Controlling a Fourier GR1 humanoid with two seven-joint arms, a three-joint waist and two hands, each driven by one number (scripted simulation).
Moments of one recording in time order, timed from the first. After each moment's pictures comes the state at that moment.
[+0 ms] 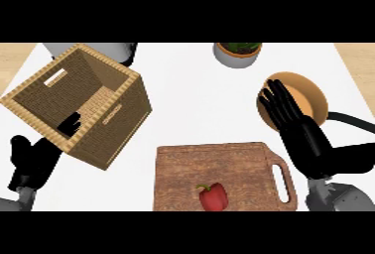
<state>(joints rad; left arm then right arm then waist) -0.06 0.63 -0.29 -1.38 0.43 0.14 0.05 -0.18 -0.35 0.31 -1.72 -0.46 -0.16 0.04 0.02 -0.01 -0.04</state>
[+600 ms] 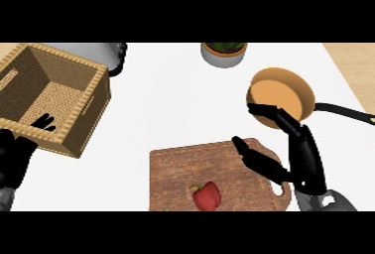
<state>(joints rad) -0.04 0.69 -0.22 -1.31 0.35 0.30 0.11 -0.18 -0.41 0.48 -1.75 0.23 -0.58 -0.03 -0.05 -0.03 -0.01</state>
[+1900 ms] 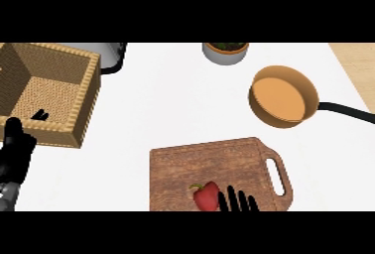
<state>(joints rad) -0.06 0.69 -0.24 -1.39 0.29 0.41 0.28 0.48 -0.10 0.90 -1.93 1.59 -0.18 0.63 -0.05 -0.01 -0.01</state>
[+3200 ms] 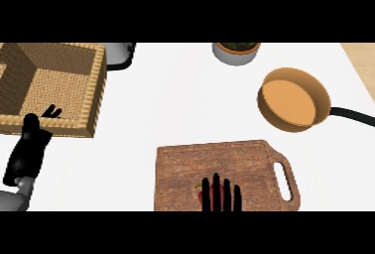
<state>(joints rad) -0.10 0.61 -0.23 -1.41 0.20 0.39 0.33 0.15 -0.05 1.04 -1.79 1.53 0.10 1.07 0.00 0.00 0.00</state>
